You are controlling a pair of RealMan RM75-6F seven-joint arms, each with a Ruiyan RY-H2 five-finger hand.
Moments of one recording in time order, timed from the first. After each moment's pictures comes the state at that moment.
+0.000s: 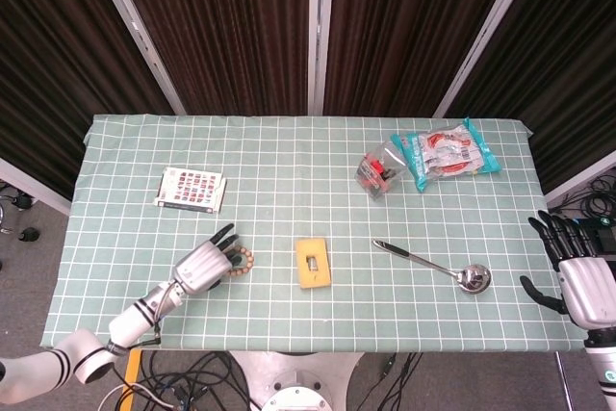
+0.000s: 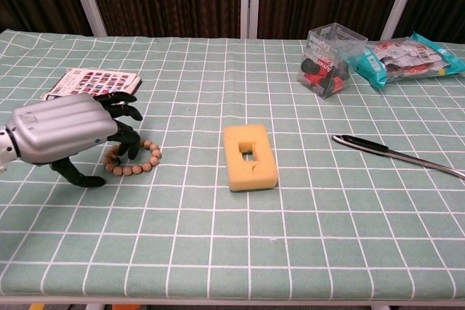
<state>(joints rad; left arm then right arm) -0.59 -1.61 0.03 -1.16 1.76 1.04 0.21 0.13 -1.03 0.03 -1.53 -1.61 1.50 0.21</state>
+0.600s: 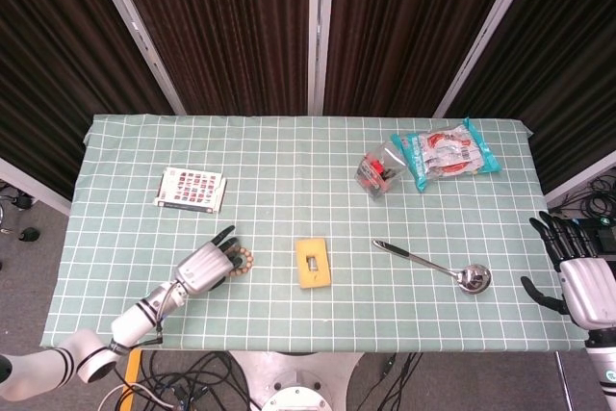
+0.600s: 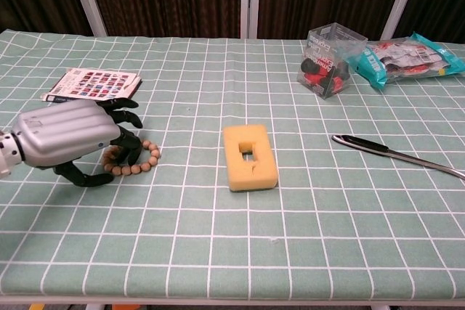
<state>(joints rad) -0.62 -1.62 0.06 -1.14 1.72 1.03 0.18 0.13 -1.03 0.03 -1.52 -1.60 1.49 0.23</state>
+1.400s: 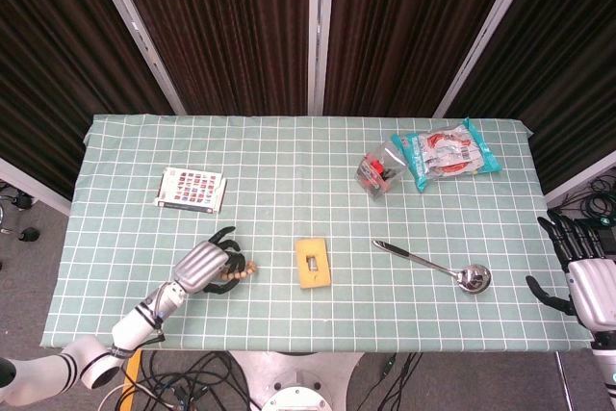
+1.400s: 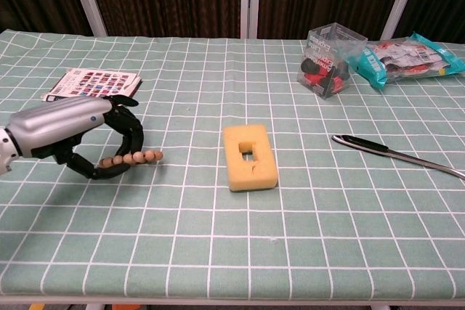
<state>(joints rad) -0.59 -1.64 0.07 -1.16 1.67 1.14 -0.38 0.11 -1.02 0.04 -1.51 -1.61 1.52 0.27</state>
